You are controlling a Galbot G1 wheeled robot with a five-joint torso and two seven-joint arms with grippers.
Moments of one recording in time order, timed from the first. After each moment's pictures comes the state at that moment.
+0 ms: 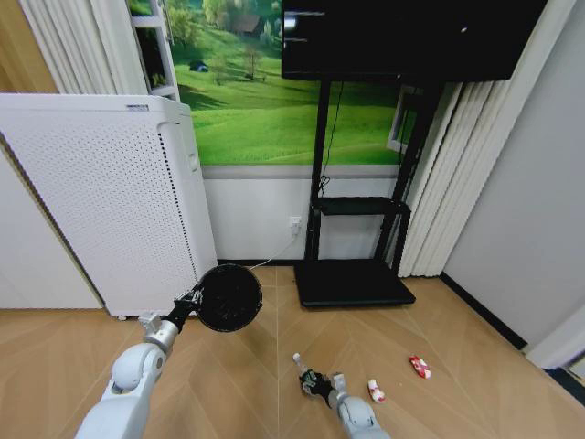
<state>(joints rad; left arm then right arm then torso) 1.15 -1.20 -0.66 -1.76 -0.48 0.18 0.28 -1.07 1.51 0.47 1.00 -0.02 -0.15 -0.37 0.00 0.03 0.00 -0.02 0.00</state>
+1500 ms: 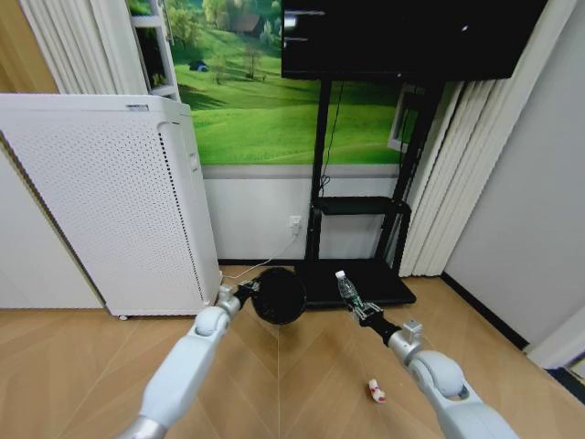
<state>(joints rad) 0.61 -1.41 -0.06 -1.22 -0.41 0.17 0.19 -1.18 1.06 0.51 1.82 0.45 -0.17 -0.31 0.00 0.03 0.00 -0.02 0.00</state>
